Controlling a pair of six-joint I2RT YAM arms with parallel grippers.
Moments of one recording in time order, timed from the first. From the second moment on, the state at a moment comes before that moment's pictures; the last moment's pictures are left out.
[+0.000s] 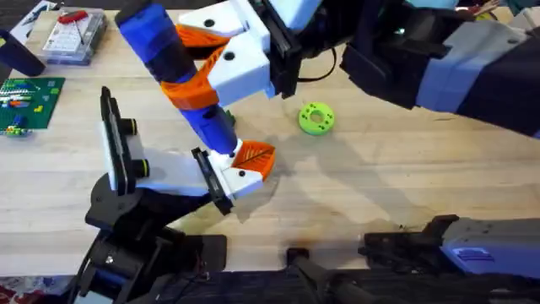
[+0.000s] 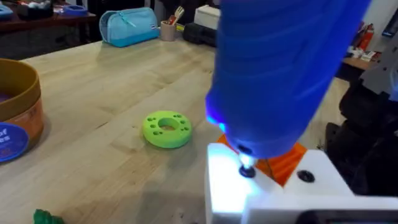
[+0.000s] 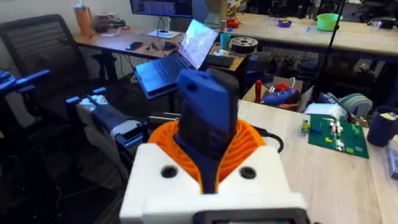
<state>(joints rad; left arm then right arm) -0.31 0.01 0.01 -0.06 0.77 -0.14 0.71 1.52 1.15 0.42 -1.26 0.02</state>
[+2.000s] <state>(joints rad) -0.31 0.01 0.01 -0.06 0.77 -0.14 0.43 1.52 1.15 0.83 -1.49 0.41</state>
